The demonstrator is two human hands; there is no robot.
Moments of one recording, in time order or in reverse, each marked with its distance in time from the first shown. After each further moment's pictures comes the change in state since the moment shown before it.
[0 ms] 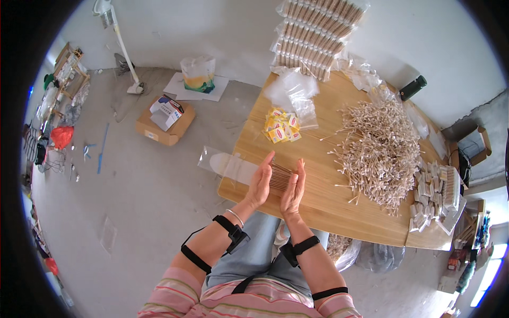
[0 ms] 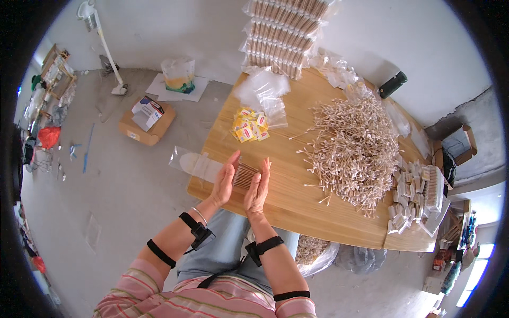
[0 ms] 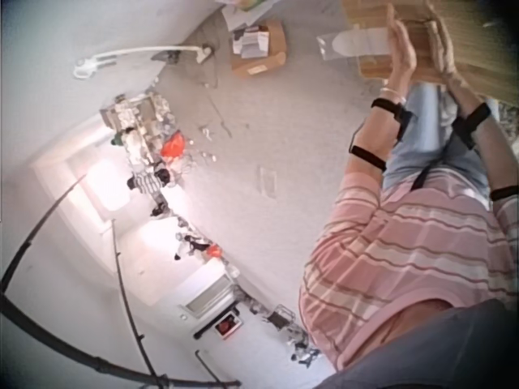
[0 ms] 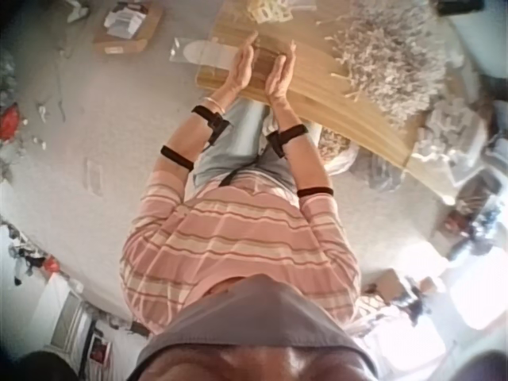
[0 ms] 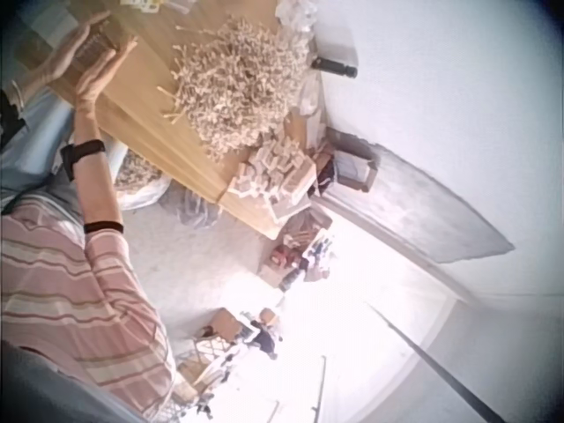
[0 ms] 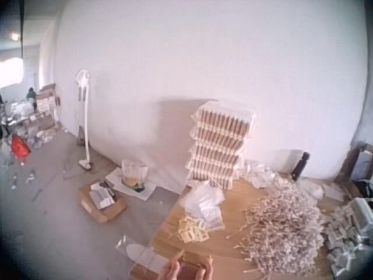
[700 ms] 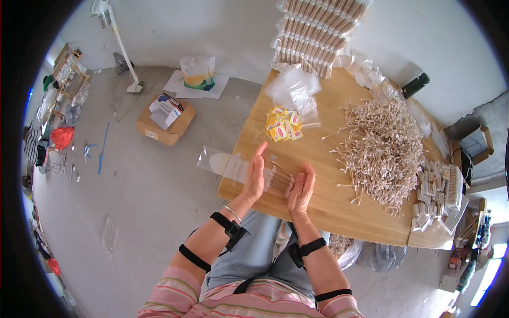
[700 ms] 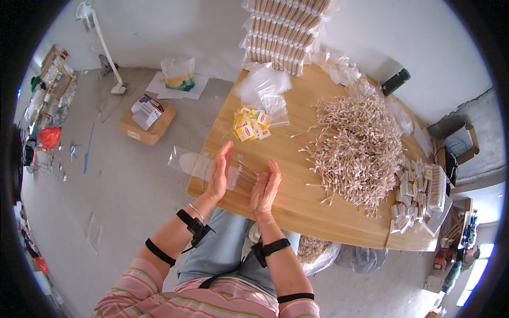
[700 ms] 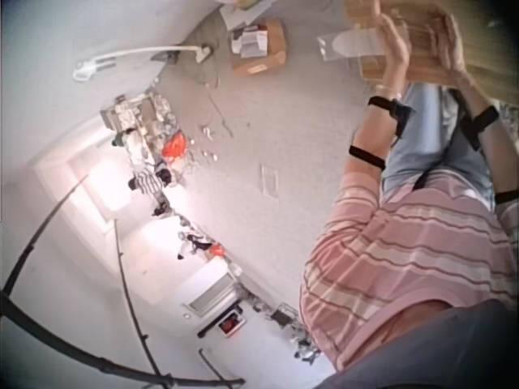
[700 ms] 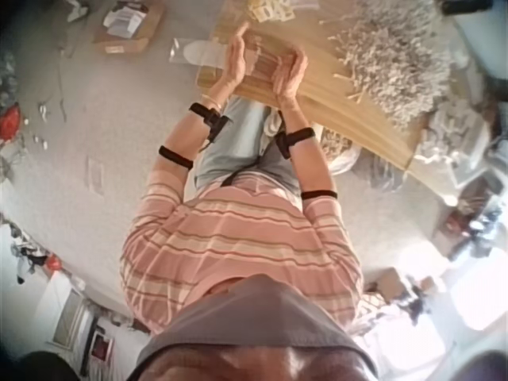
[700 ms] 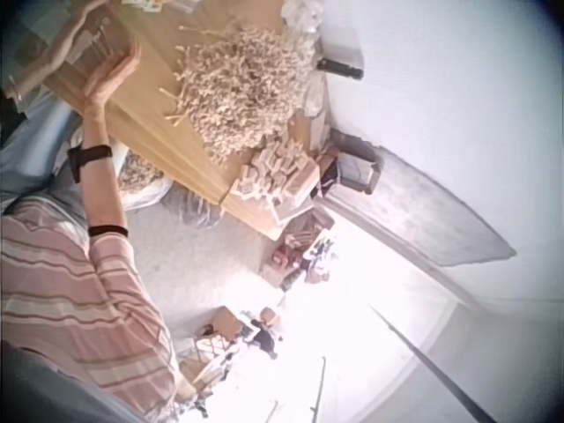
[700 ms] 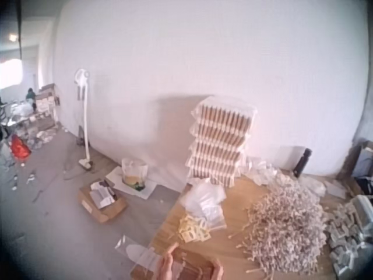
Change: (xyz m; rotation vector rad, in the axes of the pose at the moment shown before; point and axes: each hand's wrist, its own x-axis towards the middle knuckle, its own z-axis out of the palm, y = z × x) left_hand 0.016 0.011 -0.010 0.025 0.138 0.094; right_hand 0.007 0.001 -0.009 -0.230 0.043 -0.055
